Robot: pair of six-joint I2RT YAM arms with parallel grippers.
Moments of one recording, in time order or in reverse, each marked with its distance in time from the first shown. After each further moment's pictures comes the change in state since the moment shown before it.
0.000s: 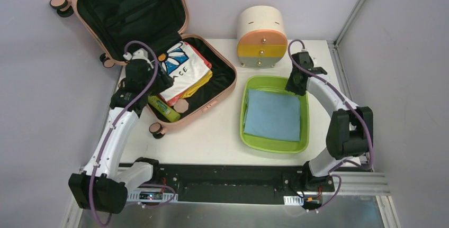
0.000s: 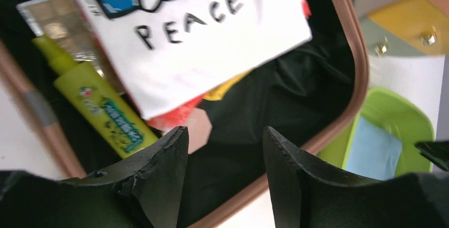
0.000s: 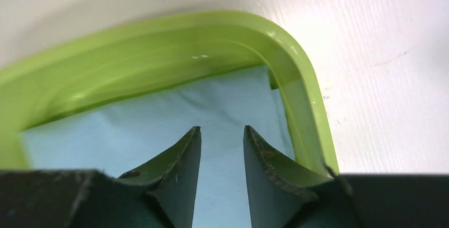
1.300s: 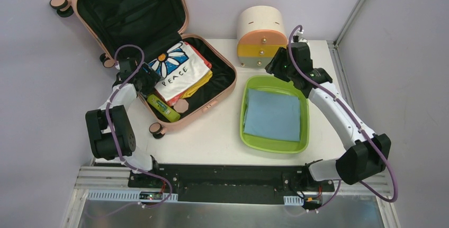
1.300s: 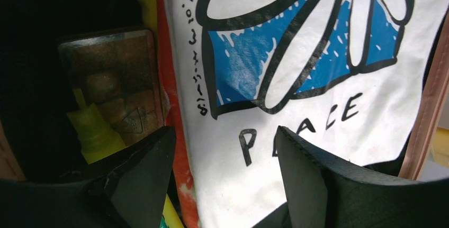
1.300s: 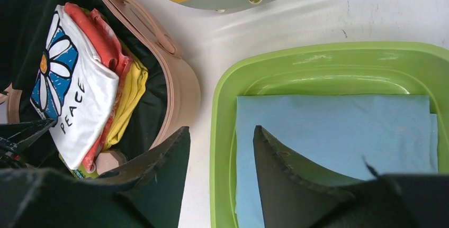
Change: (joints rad) left arm 0.403 0.508 -0.037 0.328 0.272 -0.156; right arm 0.214 -0.255 0.125 0.110 -0.145 0.165
